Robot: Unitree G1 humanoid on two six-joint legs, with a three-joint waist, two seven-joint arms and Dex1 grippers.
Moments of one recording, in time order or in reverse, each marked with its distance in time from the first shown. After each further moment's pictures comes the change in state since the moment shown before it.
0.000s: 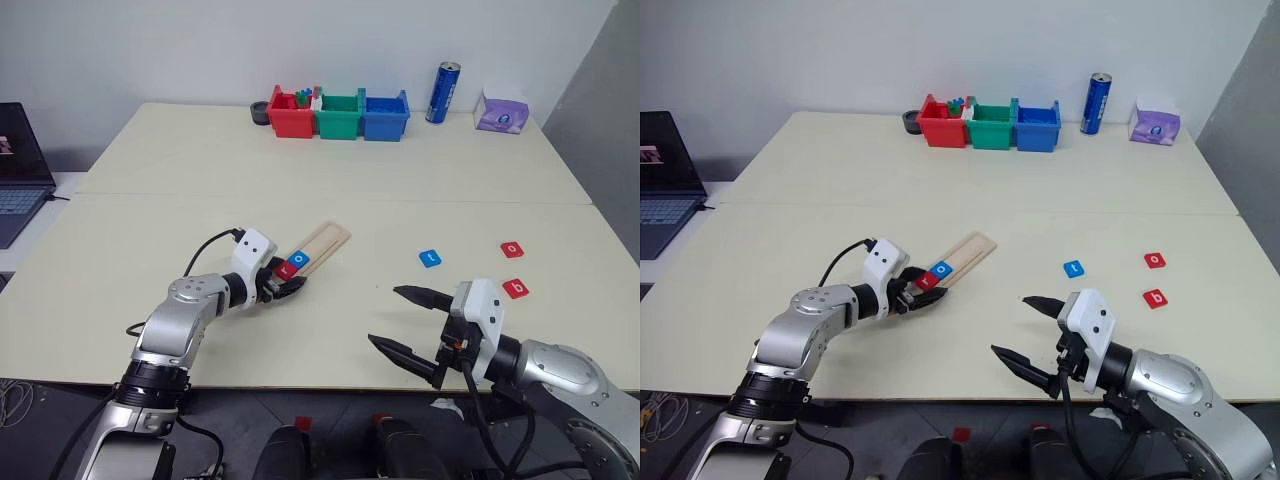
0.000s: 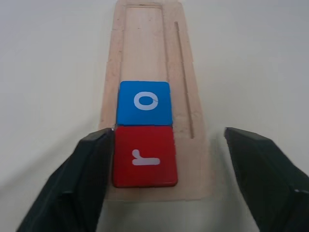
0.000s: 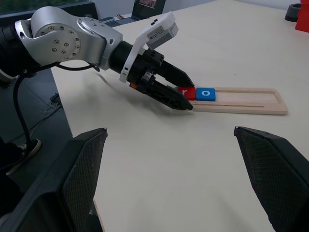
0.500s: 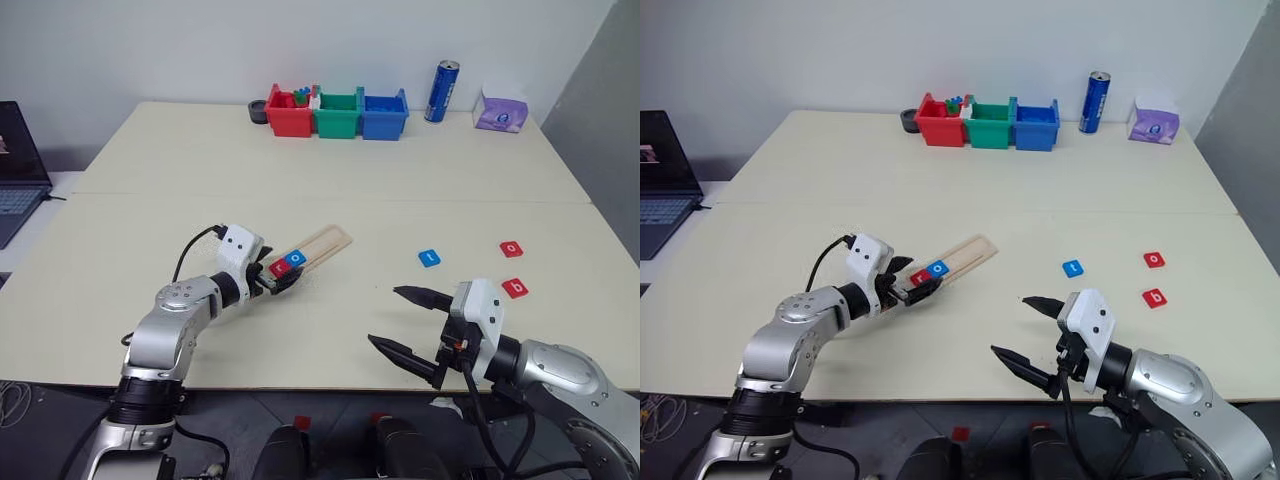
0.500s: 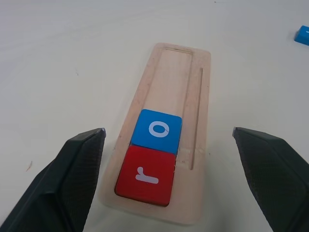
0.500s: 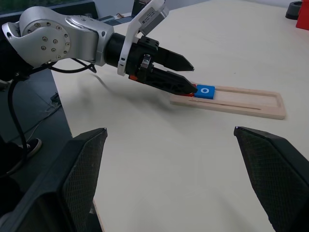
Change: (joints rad) left arm 0.066 -0.012 0.081 -0.105 -0.041 -0.015 0.055; right arm -0.002 0.000 0.001 0.000 0.001 0.001 0.002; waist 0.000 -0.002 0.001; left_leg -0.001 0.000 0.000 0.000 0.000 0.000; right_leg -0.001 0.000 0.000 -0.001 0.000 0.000
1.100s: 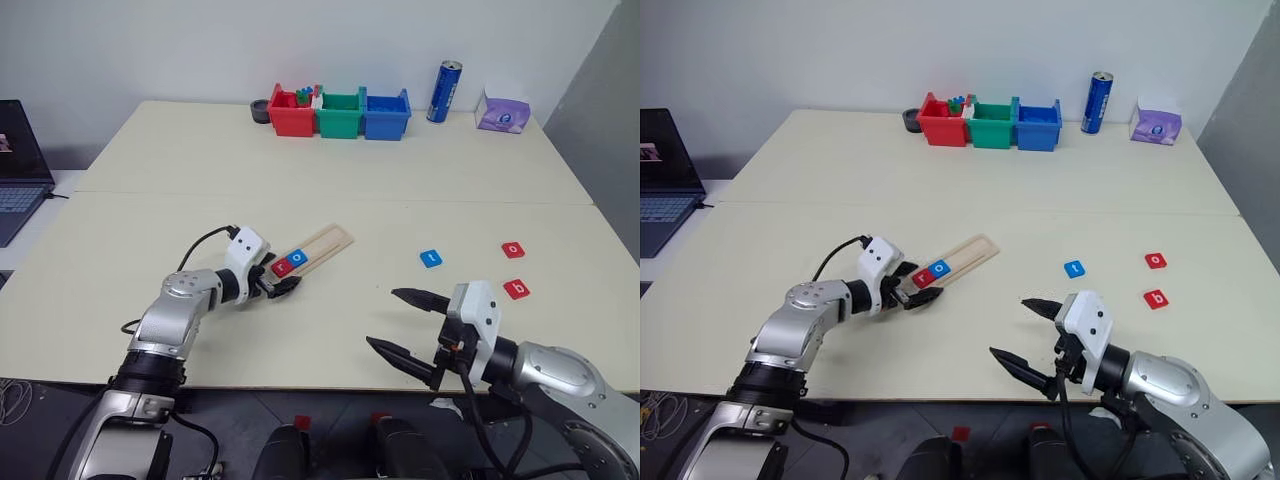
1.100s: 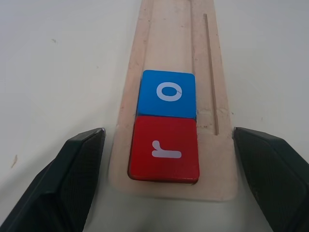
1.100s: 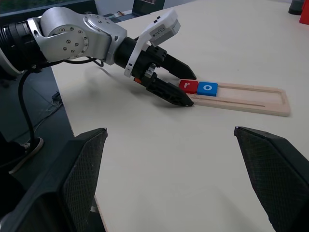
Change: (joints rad) left arm -0.131 0.050 -0.112 0.277 0.096 -0.143 -0.151; right arm 0.017 0.000 0.022 -0.006 -0.002 0.004 -0.021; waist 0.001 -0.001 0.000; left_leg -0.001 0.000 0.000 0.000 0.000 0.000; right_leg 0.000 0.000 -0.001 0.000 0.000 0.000
